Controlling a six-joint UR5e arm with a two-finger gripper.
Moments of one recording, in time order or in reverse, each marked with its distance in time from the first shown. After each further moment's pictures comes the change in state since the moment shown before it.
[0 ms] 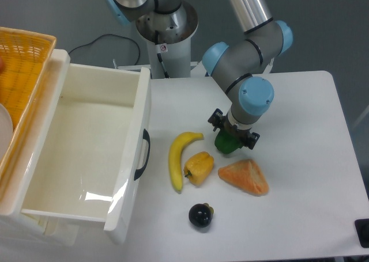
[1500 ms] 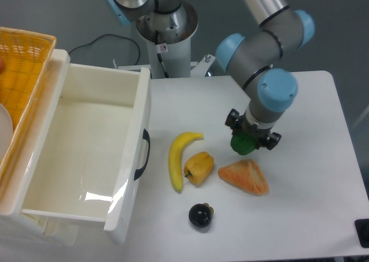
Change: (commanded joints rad) arm 0.054 0.031 0.348 -0.298 -0.046 0.001
